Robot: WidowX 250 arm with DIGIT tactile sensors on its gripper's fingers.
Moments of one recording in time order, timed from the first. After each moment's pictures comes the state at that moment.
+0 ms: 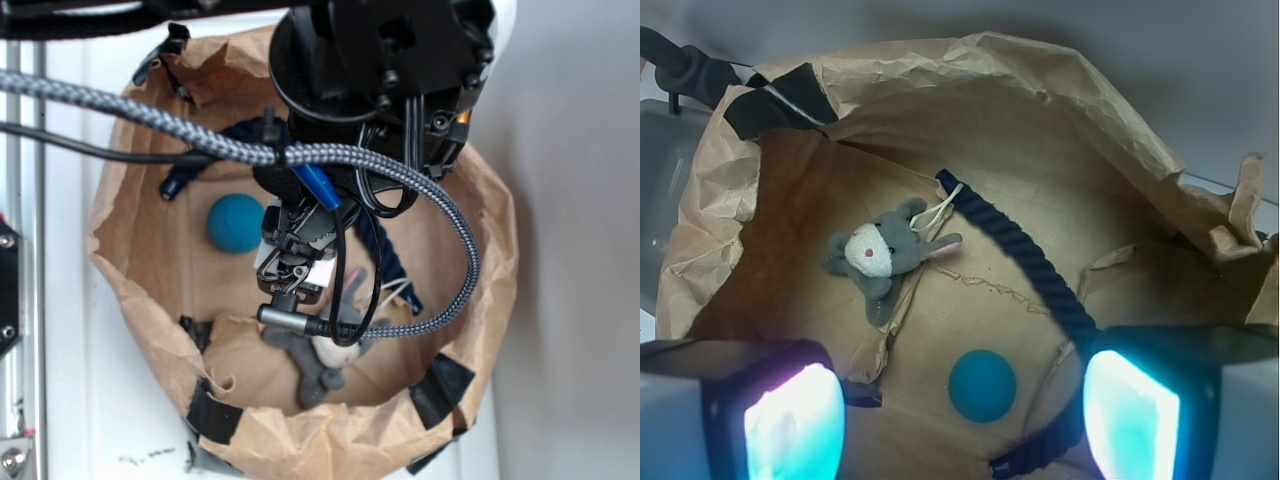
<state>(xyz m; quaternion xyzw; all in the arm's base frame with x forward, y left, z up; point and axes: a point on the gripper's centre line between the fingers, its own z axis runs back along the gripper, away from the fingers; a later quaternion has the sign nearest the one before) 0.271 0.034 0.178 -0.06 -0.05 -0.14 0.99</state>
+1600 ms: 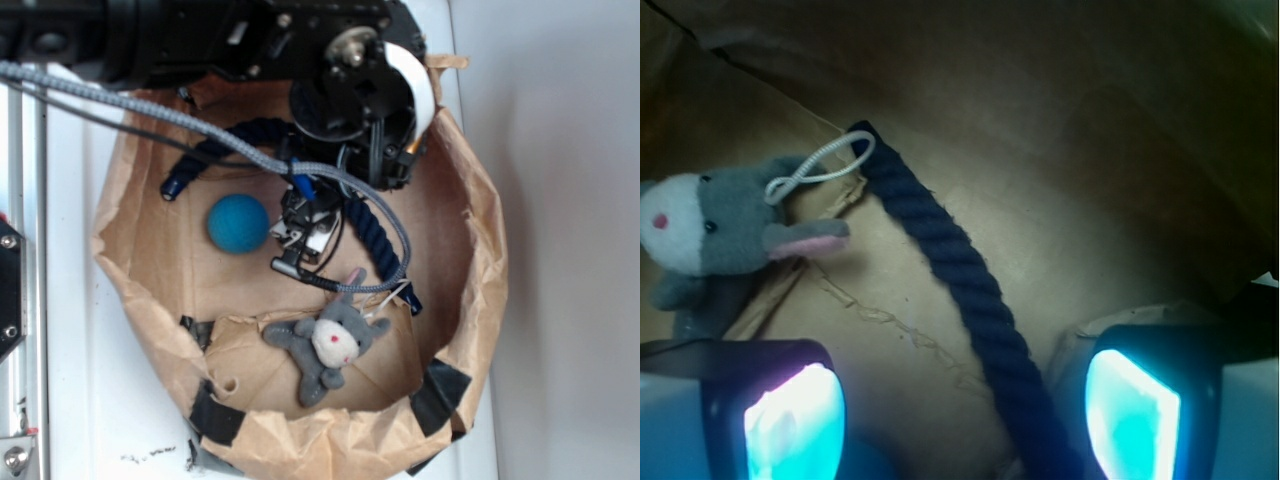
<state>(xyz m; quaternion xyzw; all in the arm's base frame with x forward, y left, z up) 0.288 0.061 0.082 -0.04 -0.10 -0.24 0.97</state>
